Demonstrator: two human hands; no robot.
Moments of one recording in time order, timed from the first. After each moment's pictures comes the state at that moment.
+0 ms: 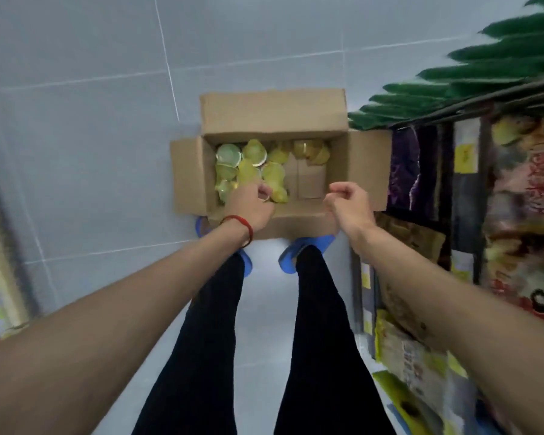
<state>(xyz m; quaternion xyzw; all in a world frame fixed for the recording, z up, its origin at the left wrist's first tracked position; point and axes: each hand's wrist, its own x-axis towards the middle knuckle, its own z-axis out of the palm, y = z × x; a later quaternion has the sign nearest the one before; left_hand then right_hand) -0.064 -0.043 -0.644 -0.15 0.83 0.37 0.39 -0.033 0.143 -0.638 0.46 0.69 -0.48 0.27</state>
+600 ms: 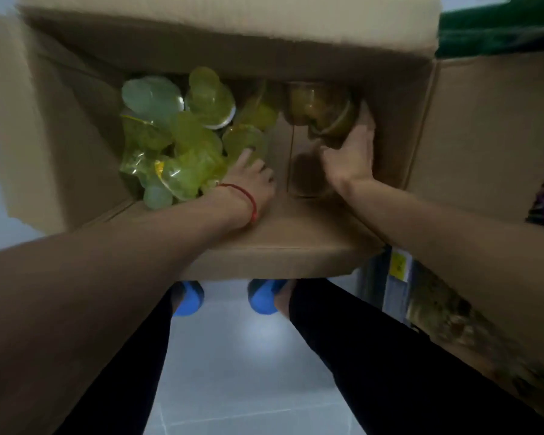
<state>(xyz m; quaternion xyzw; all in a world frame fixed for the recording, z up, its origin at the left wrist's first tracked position) -0.063 0.034 -1.006 0.37 0.82 -0.10 0.43 -0.079 0.199 -0.997 0.35 0.84 -0.33 0.25</state>
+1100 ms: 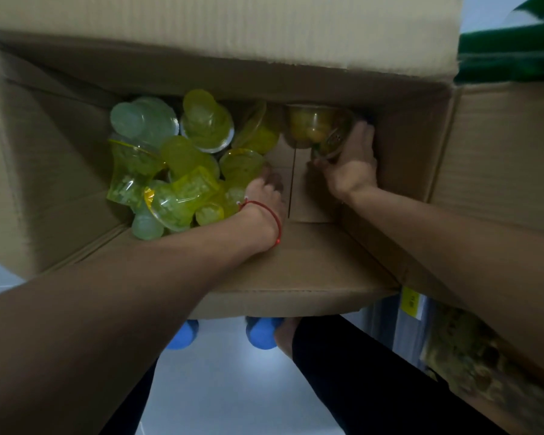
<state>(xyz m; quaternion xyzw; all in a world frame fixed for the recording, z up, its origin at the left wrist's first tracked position) -0.074 0.073 -1.034 0.40 0.76 -0.21 0.48 -0.104 0.213 -1.046 0.24 0.90 -0.25 0.28</state>
